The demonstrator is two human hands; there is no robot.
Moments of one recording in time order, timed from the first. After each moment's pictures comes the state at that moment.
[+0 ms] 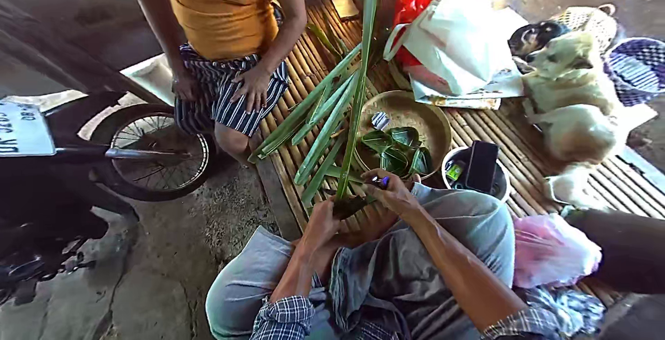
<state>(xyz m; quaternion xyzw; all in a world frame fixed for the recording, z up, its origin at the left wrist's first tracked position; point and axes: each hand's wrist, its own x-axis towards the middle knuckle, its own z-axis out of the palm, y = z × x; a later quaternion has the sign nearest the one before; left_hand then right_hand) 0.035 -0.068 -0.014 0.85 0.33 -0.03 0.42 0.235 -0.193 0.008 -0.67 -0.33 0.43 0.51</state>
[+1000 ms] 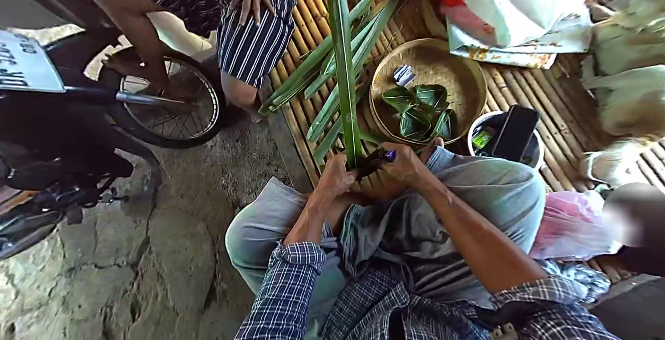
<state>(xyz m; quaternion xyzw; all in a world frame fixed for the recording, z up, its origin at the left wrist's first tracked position) 0.031 -0.066 -0.022 0.75 0.34 0.04 0.57 0.215 -0.192 -0.012 -0.75 -0.45 0.36 0.33</state>
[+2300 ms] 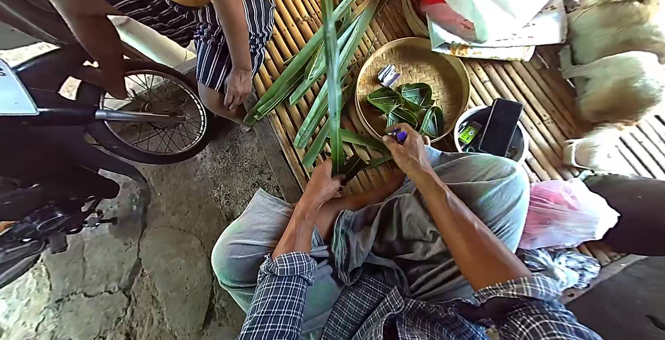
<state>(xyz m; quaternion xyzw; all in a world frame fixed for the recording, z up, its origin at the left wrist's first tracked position) 0.034 -0.061 -0.029 0.72 0.39 -0.05 0.57 0.236 -0.198 0.003 -0.83 -0.24 0.27 0.42</state>
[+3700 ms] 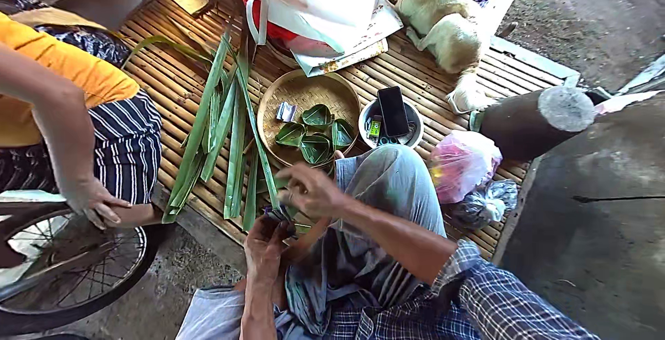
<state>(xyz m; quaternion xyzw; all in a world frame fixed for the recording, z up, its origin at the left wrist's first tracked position) 0.039 -0.106 -0.007 0.66 0.31 0.17 0.66 0.224 -0.219 0.048 -0.68 -0.37 0.27 0.56</state>
